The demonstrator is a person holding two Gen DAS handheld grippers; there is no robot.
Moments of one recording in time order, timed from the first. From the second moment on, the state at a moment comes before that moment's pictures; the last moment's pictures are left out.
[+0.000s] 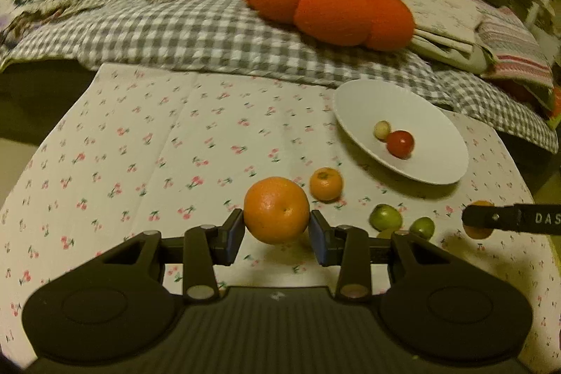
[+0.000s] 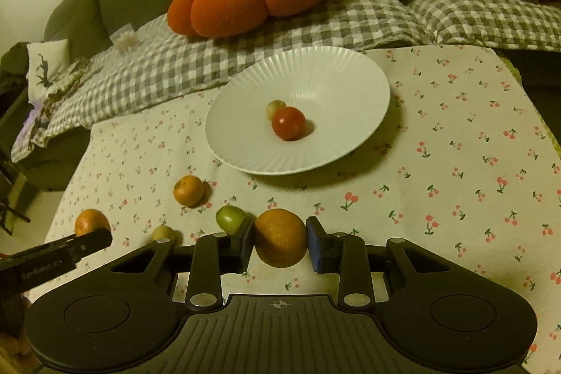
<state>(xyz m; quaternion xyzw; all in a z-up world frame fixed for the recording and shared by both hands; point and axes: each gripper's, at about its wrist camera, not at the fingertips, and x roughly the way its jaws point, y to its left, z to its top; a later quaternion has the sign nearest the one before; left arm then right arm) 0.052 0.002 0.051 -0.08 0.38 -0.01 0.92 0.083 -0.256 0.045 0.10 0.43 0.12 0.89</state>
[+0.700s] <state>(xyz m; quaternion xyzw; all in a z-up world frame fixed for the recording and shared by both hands) 0.084 -0.066 0.065 0.02 0.36 -0.04 0.93 0.091 -0.278 0.059 0.13 0.41 0.11 0.90</state>
